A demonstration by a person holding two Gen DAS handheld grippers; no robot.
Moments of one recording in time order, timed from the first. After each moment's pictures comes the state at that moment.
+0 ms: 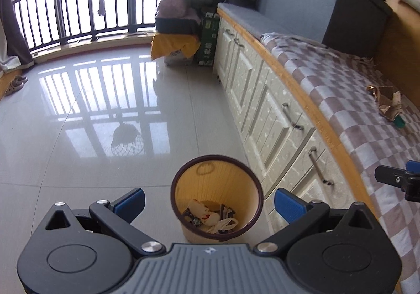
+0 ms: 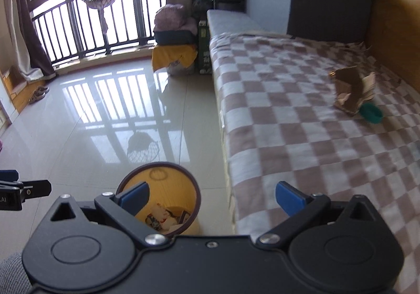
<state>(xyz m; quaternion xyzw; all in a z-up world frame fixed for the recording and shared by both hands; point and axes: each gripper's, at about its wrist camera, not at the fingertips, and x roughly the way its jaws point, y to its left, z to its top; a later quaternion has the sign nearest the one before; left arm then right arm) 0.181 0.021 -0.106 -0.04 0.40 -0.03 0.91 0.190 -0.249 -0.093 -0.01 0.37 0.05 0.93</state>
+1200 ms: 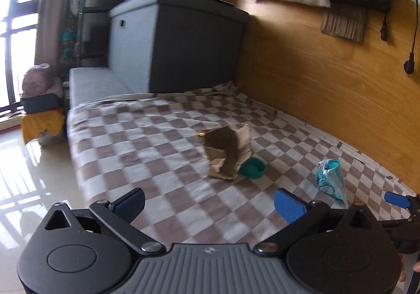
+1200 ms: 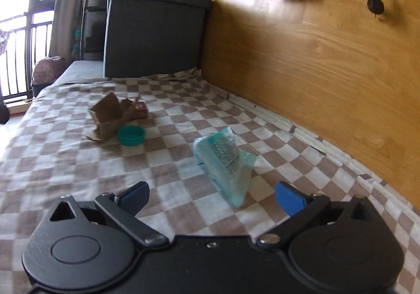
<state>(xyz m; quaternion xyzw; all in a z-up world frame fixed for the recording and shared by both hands) 0.262 -0.285 -0.071 0.00 0.27 -0.27 0.92 0.151 -0.529 -0.110 -0.03 0.25 -0.20 0.95</state>
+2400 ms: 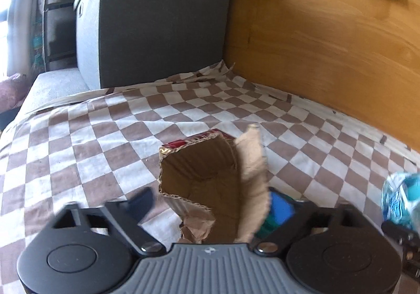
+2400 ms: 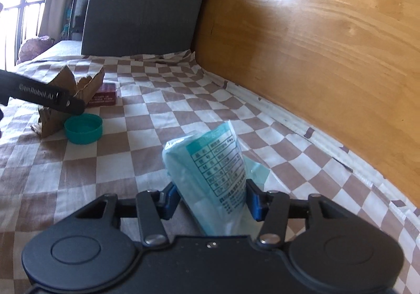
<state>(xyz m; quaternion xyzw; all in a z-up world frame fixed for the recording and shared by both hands) 0.400 -0.404 -0.139 0.05 0.27 -0.29 0.92 0.243 -0.576 -0.151 -0.06 0.27 -0.21 0.94</state>
